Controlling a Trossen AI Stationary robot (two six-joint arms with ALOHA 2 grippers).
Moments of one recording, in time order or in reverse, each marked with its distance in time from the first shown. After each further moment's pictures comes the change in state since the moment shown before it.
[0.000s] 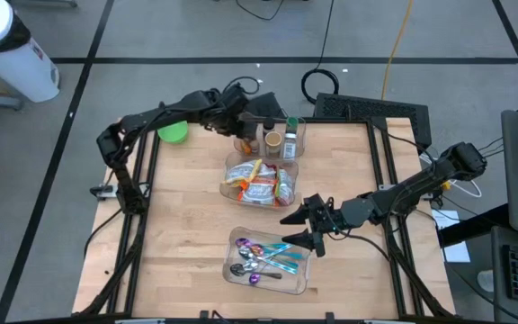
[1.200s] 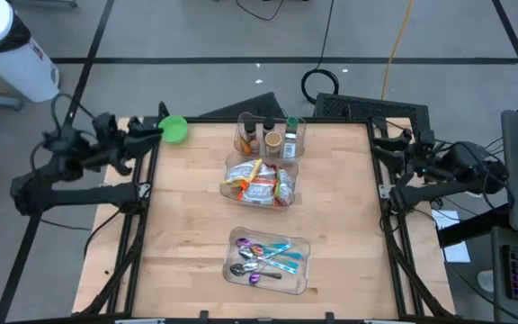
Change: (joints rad) left arm -0.340 -1.359 -0.789 0.818 -0.059 0.187; right arm -0.231 -1.083 -0.022 -0.856 0.297 -0.364
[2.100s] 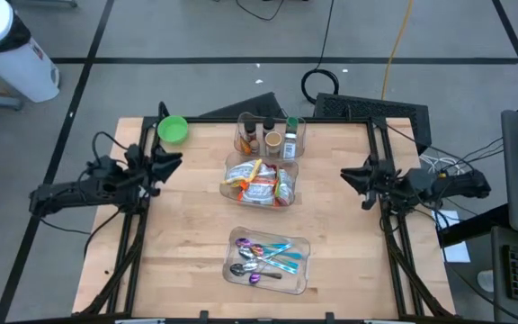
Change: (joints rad) left arm -0.073 -0.292 -0.619 0.384 -0.100 0.113; right arm 0.000 -0.179 -0.571 0.410 -0.091 -0.047
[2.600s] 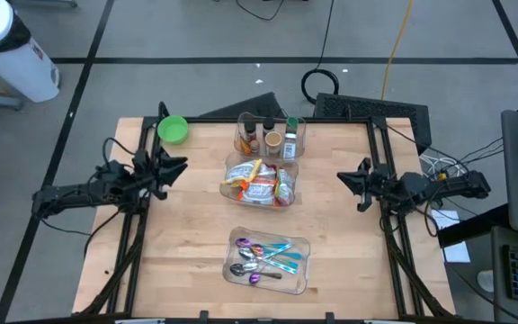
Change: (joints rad) left arm 0.000 -0.036 -0.102 0.015 -0.021 0.045; right arm 0.000 -0.005 -0.133 0.197 0.009 -0.022
